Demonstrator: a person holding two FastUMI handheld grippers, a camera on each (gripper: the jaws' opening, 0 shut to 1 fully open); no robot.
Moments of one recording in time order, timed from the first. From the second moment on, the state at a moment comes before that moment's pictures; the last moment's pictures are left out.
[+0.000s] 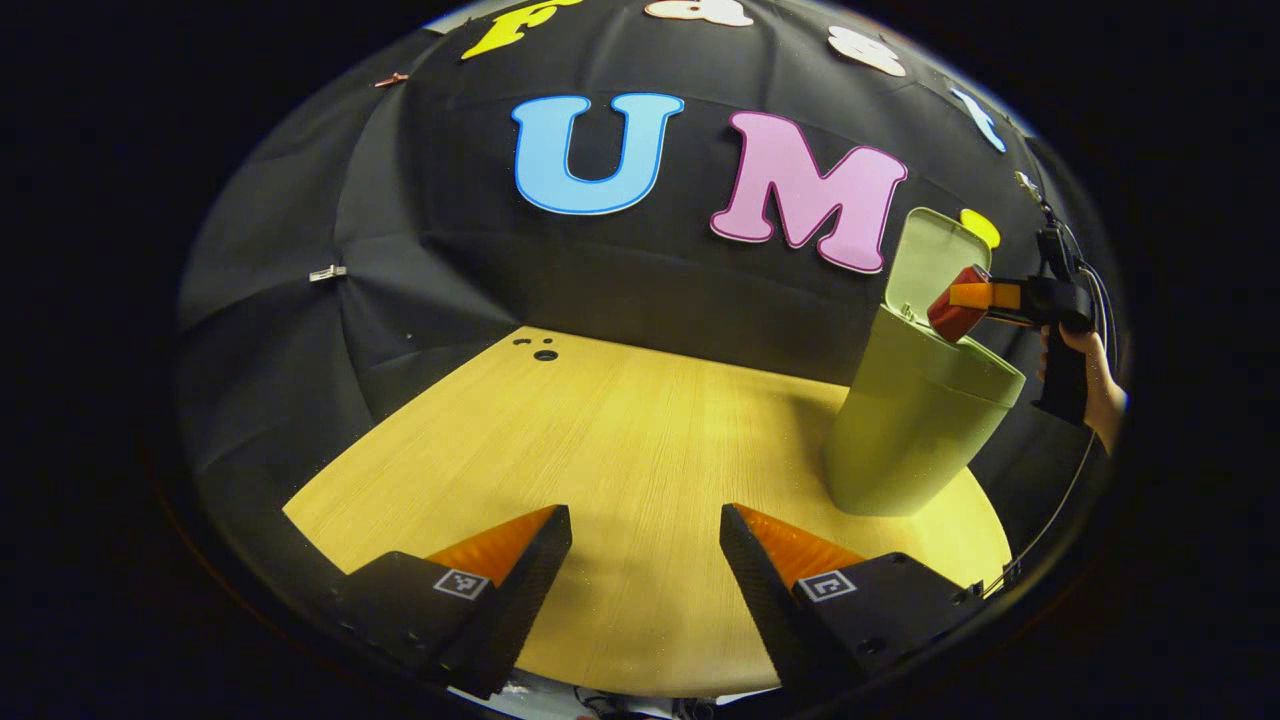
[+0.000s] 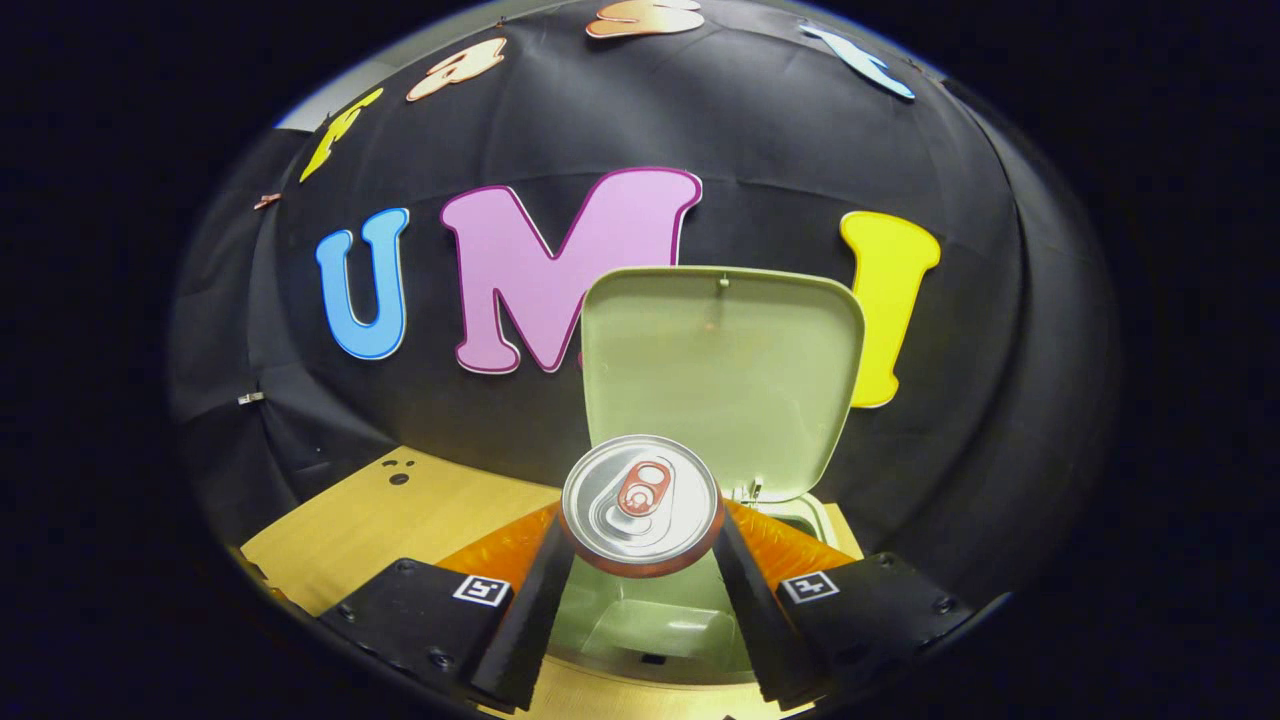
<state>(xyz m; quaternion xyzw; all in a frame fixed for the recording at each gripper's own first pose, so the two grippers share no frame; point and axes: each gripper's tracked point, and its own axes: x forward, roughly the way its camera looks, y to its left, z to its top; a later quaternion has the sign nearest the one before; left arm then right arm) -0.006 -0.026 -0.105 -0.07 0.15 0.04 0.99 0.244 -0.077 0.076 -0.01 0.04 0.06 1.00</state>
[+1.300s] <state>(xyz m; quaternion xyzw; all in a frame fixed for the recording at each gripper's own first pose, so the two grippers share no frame) -0.018 -0.004 -0.110 -0.07 0.16 0.04 0.98 0.263 -0.107 0.247 -0.02 -0.11 -0.02 0.99</state>
